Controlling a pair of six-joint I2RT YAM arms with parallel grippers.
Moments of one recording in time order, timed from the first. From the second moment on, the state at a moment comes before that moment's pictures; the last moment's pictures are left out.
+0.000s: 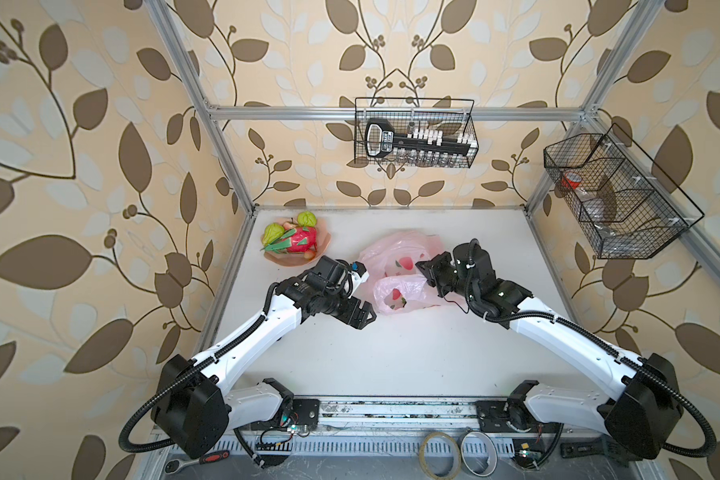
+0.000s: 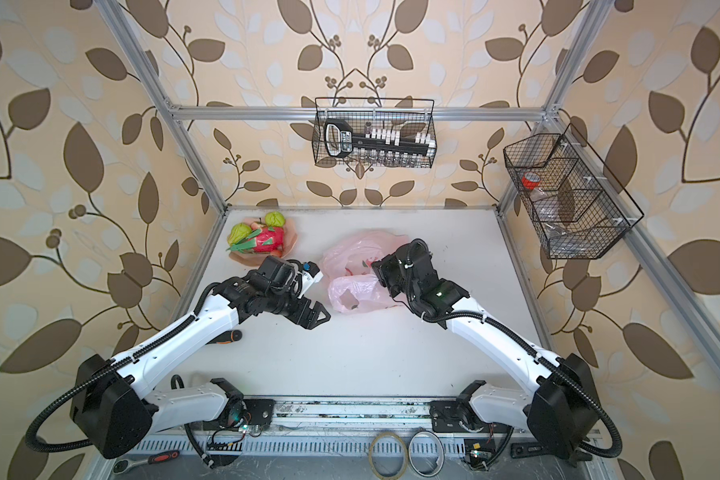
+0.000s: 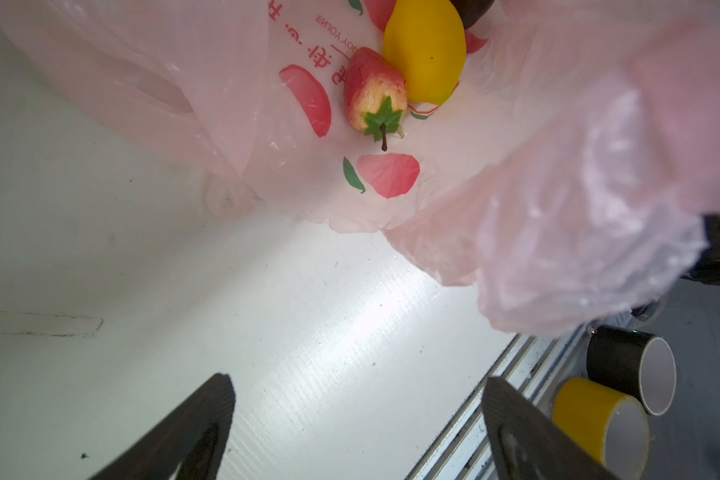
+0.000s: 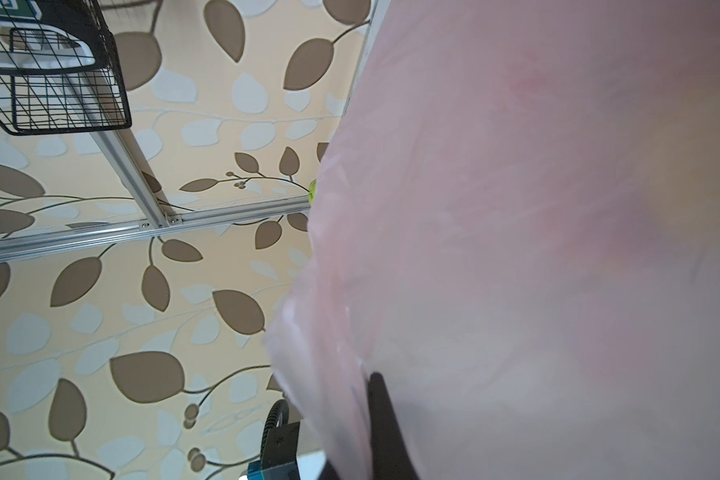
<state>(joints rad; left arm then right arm) -0.52 1.19 0.93 -0.73 0.36 -0.11 0.60 1.23 0.94 -0.19 -0.01 1.52</state>
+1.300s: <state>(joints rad) -0.07 1.32 1.18 -0.71 0.10 -0.32 0.61 1.22 0.94 -0.19 -0.02 1.52</state>
